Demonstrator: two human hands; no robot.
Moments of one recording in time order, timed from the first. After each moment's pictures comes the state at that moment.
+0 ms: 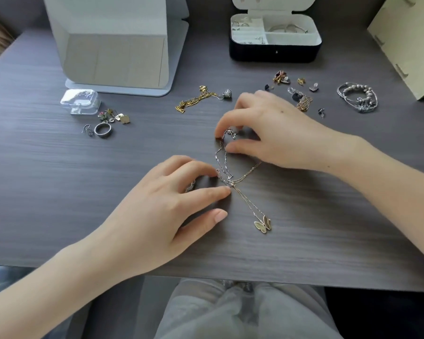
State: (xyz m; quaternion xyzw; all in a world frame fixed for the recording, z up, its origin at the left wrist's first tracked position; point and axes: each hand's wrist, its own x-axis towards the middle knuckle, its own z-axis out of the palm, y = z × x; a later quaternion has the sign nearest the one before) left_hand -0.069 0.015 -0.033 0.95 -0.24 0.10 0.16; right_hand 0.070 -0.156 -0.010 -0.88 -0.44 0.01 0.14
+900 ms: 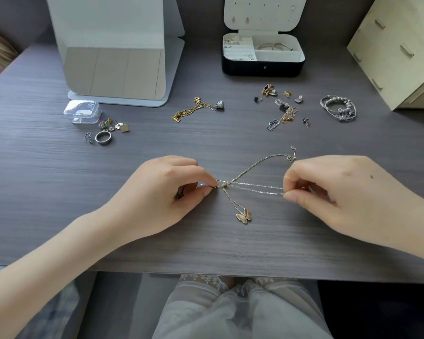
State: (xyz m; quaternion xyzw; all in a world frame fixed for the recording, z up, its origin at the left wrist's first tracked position) left_hand -0.044 0.019 -0.032 0.94 -0.22 0.09 0.25; right_hand 0.004 -0.245 0.003 -0.89 -0.43 0.00 0.14
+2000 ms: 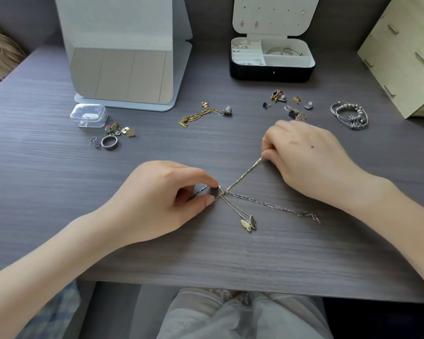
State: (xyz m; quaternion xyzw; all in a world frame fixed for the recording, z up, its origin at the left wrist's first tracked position) left_hand -0.042 0.029 -0.031 0.95 -0.19 0.08 0.24; right_hand 0.054 -0.190 -0.016 -0.93 -0.34 -0.08 0.05
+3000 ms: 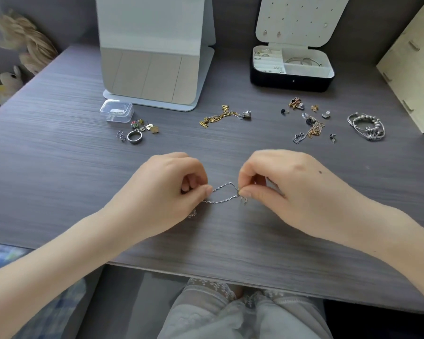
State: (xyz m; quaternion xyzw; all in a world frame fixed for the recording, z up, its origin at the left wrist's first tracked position) left_hand -0.058 0.034 -0.017 0.96 -0.05 0.07 0.28; right_hand 0.010 -0.163 -0.002 -0.83 -0.50 -0.01 0.26
